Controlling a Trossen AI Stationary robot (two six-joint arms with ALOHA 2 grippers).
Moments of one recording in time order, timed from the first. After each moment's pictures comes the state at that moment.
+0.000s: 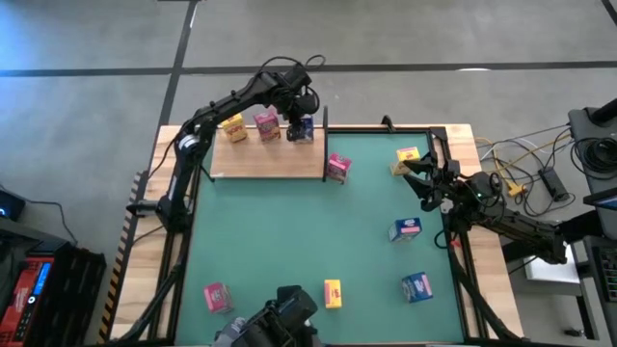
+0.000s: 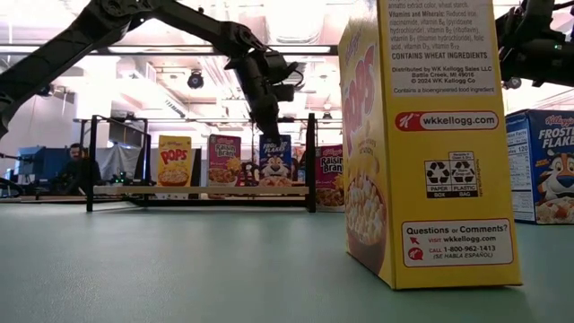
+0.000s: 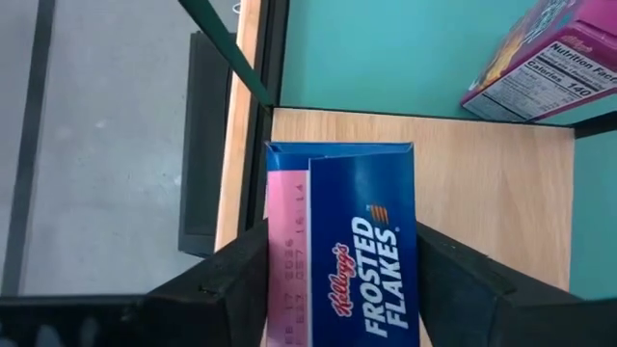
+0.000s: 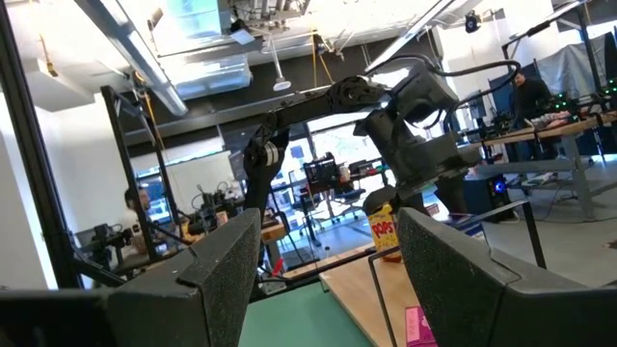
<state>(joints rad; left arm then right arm) 0.68 2.17 2.12 -1.08 0.15 0.58 -0.48 0.06 0.01 0.39 -0.21 0.34</state>
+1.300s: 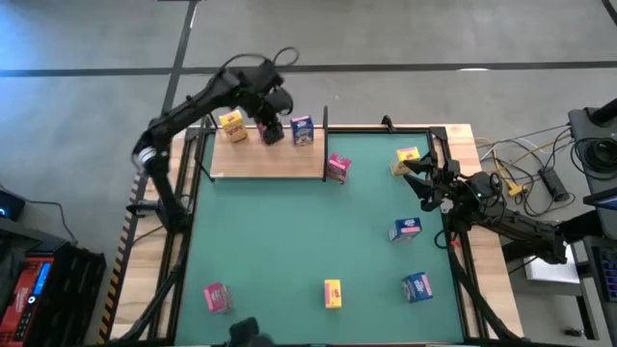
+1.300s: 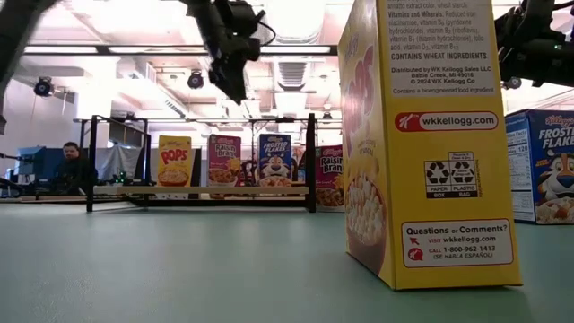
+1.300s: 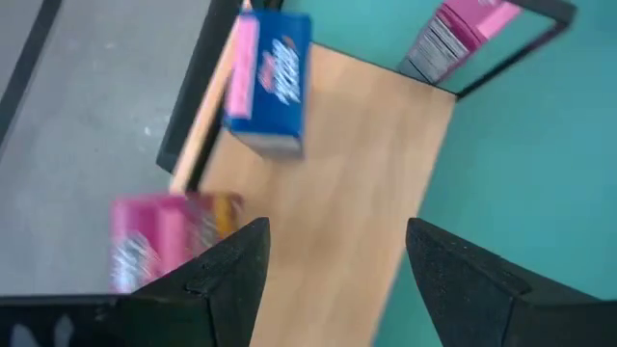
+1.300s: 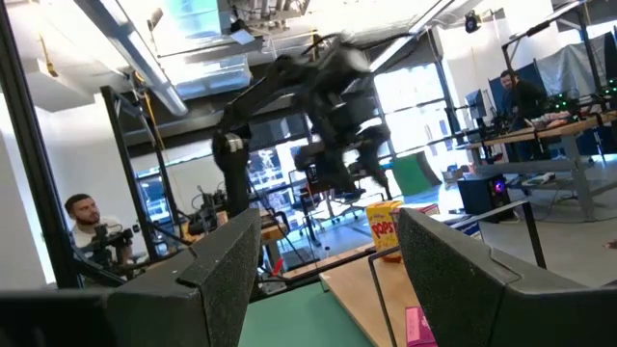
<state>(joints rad) 0.63 1.76 1.85 -1.20 0.08 0.25 -0.48 0.06 0.01 0.39 -0.21 0.34</state>
